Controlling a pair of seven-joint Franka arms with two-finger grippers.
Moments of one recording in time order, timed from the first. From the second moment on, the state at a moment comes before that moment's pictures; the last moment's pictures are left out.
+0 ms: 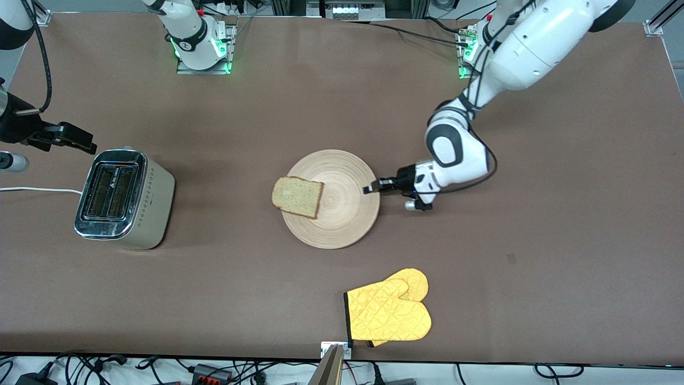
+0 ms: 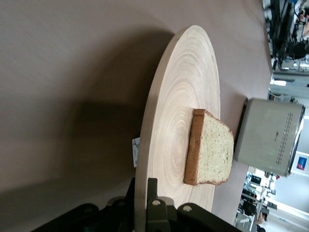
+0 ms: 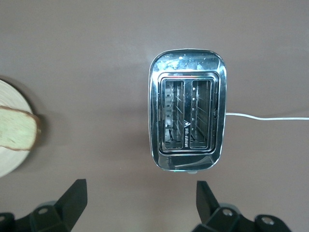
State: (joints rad) left arm -0.07 0.72 -0.55 -1.92 -1.49 2.67 0.68; right arm -0.05 0.12 0.04 -1.51 -0.02 1.57 0.05
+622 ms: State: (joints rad) left arm -0.10 0.77 -0.54 -1.89 -1.61 2.67 0.95; right arm -0.04 0.15 0.04 -1.52 -0.02 1.53 0.05
